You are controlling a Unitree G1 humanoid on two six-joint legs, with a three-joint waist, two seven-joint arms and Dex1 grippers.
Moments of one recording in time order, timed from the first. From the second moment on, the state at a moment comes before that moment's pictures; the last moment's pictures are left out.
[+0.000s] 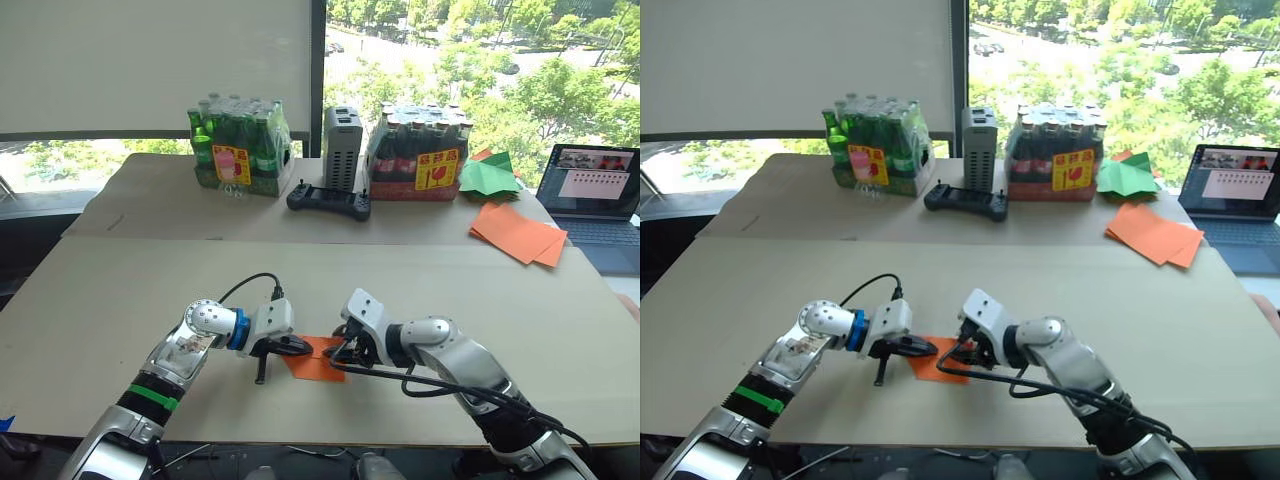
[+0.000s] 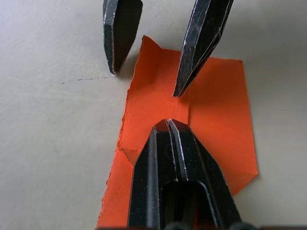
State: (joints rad) left arm -0.49 0.57 -0.33 0.23 -0.11 0.06 -1.25; right arm -0.44 -0.45 0.34 -0.26 0.14 0.82 0.76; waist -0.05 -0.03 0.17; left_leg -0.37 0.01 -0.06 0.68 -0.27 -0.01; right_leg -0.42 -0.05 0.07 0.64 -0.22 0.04
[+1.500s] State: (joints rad) left arm -0.46 0.59 -0.32 0.17 -0.10 0.08 -1.21; right arm -0.33 -0.58 0.46 -0.31 -0.01 0.48 0.87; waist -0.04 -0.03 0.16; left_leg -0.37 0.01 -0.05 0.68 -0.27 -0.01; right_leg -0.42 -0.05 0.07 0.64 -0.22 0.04
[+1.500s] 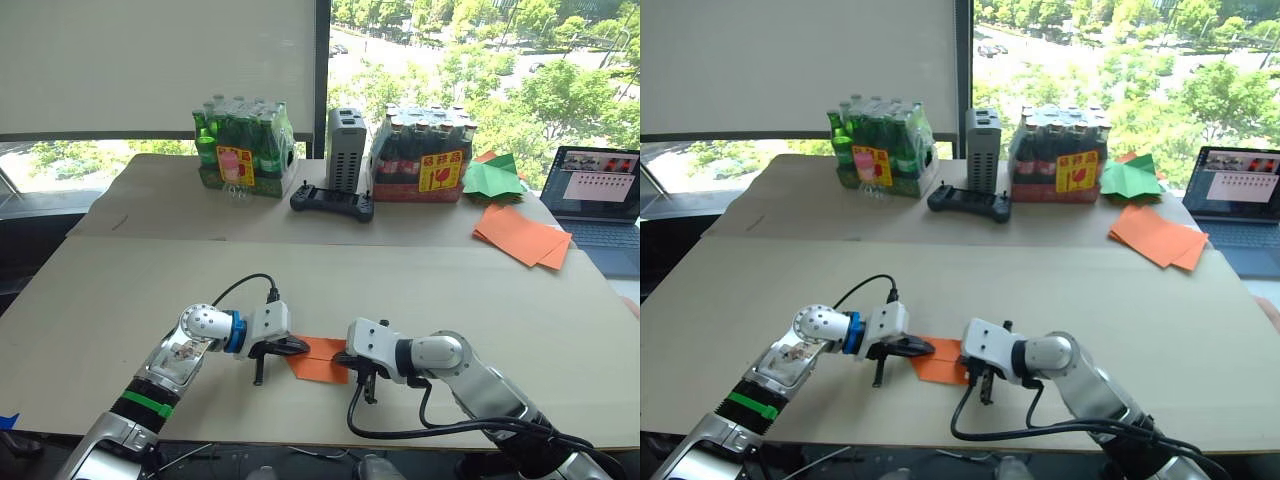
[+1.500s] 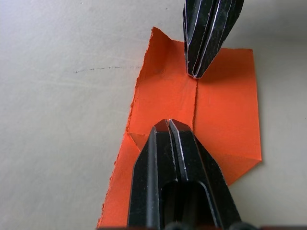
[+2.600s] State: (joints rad) left arm -0.47 0.57 -0.33 0.18 -0.10 0.09 -1.23; right arm -0.37 -0.53 0.45 -0.31 0.06 0.63 0.81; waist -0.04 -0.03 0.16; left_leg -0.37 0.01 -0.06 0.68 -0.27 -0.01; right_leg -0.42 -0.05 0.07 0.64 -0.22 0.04
